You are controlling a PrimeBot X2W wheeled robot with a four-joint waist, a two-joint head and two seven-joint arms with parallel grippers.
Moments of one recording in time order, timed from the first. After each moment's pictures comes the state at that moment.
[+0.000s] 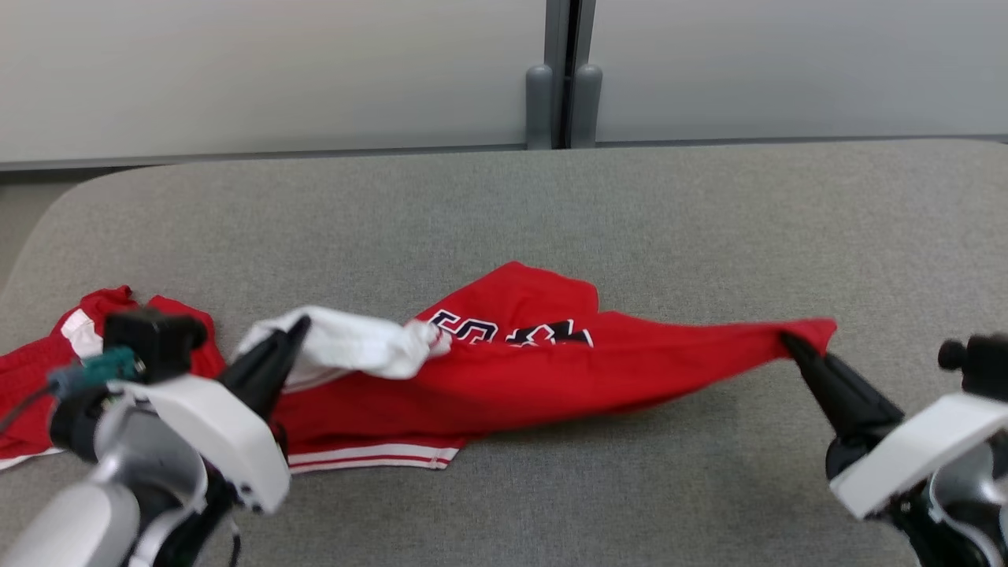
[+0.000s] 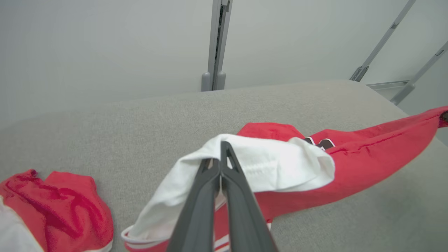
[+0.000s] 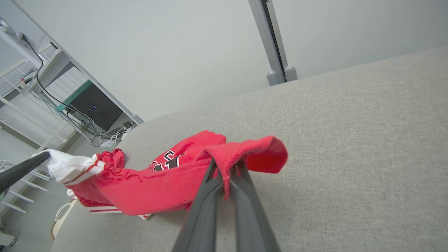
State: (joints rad) left arm -0.15 0.53 -0.37 -0.26 -0.75 0.15 0.36; right arm -0.04 -0.27 0.13 -0.18 0.78 0.13 0.31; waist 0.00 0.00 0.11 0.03
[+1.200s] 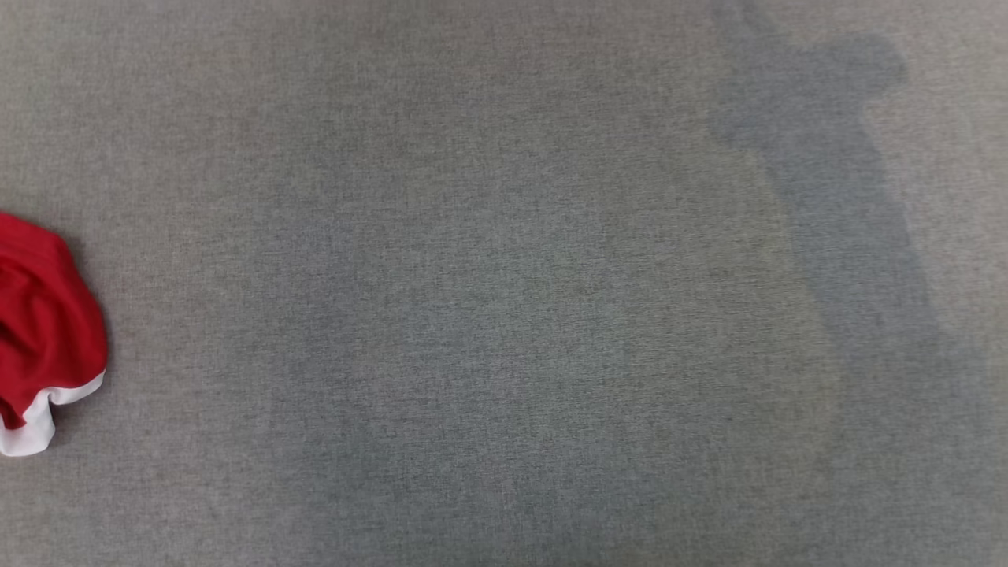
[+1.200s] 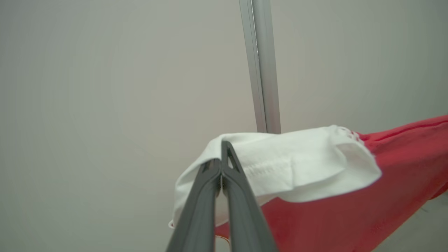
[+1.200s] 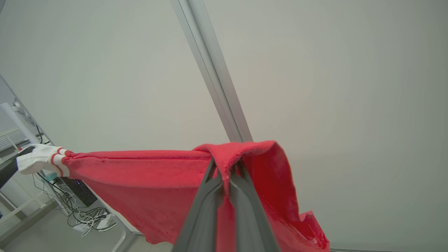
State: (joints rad) left arm -1.71 0.37 -0.53 0.74 -0.58 -0.13 0.12; right arm -1.49 -0.46 0.38 0.49 1.09 0.13 0.26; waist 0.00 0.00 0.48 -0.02
